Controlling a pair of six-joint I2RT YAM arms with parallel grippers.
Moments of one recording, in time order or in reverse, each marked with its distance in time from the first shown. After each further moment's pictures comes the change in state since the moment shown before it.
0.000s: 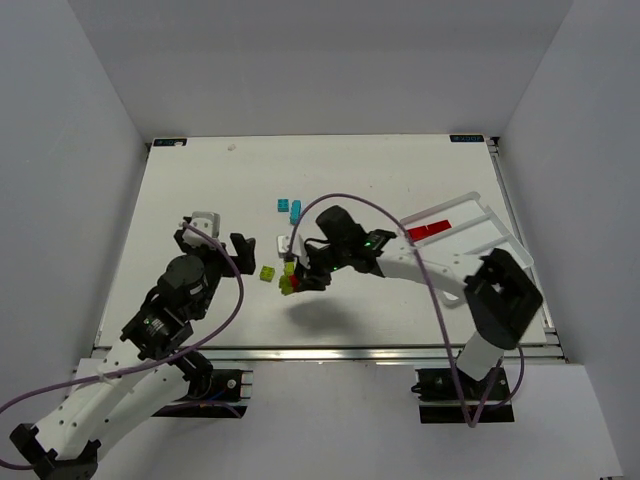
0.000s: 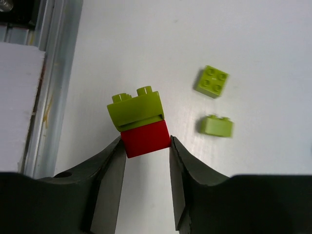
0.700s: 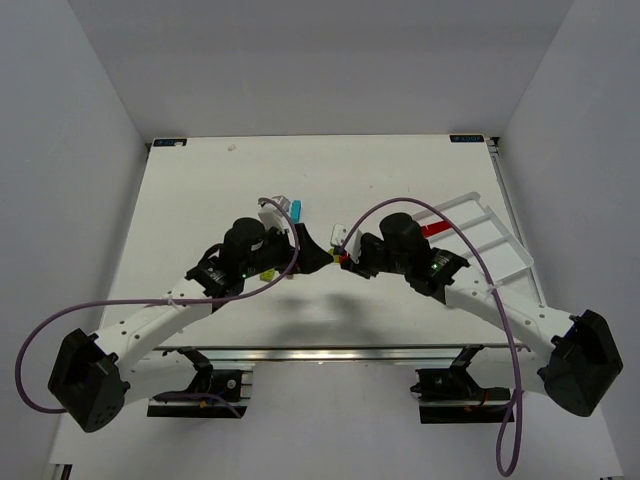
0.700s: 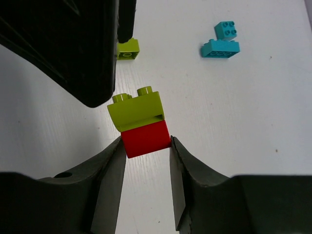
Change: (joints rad) left arm 0.000 0.536 0.054 0.272 0.746 -0.467; right arm -0.128 -0.509 -0.315 0.037 0.329 -0.042
